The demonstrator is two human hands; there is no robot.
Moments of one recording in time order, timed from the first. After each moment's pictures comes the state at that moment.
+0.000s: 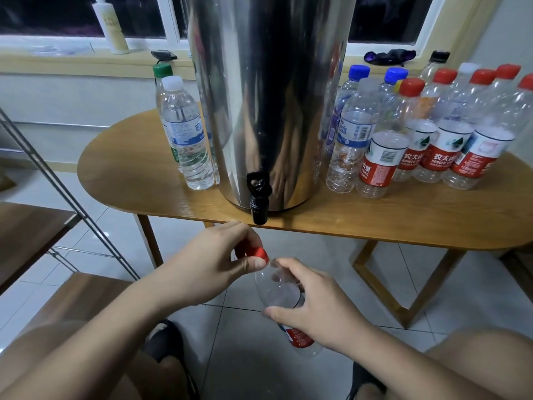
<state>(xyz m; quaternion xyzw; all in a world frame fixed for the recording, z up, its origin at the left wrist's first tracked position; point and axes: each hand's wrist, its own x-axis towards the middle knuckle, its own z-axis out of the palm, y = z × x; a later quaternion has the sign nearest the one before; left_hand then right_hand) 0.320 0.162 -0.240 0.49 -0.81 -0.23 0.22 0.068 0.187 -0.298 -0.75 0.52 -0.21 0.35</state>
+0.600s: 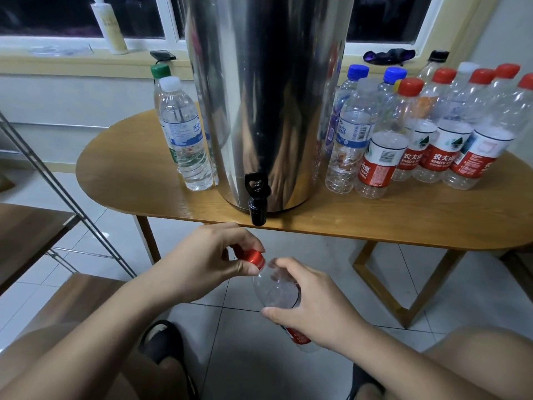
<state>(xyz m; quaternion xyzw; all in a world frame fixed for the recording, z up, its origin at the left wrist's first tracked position) 0.327 0.154 -0.244 0.48 -0.81 -0.24 0.24 0.070 0.183 -0.301 -0.77 0.52 -0.21 0.32</state>
